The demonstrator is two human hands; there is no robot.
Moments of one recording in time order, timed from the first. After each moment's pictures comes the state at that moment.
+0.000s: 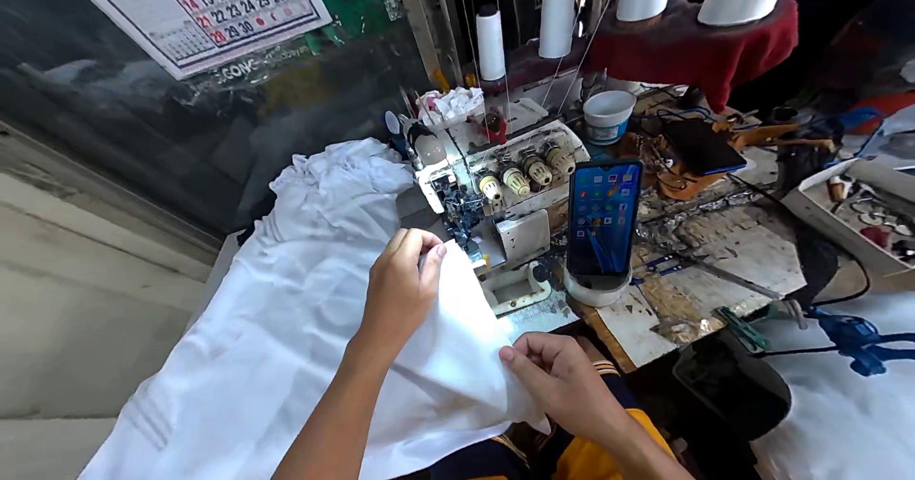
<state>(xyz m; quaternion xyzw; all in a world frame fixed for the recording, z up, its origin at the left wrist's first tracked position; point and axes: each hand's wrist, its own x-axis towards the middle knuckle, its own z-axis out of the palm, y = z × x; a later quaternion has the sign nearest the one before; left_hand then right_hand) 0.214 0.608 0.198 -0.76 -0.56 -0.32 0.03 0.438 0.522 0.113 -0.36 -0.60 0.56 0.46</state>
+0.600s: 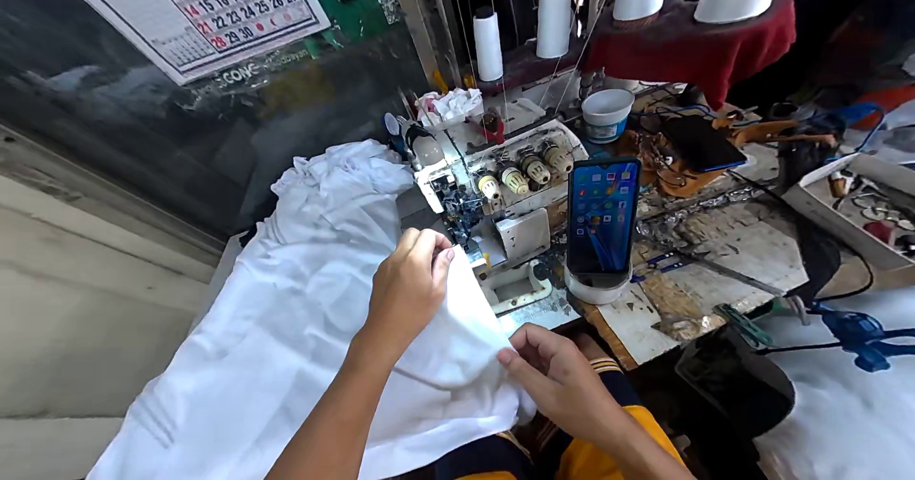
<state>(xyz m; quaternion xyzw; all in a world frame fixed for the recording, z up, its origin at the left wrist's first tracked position) 0.222 0.608 0.203 -0.77 -0.58 -0.25 0.03 0.434 0.520 0.109 -0.35 -0.61 0.55 0.46</state>
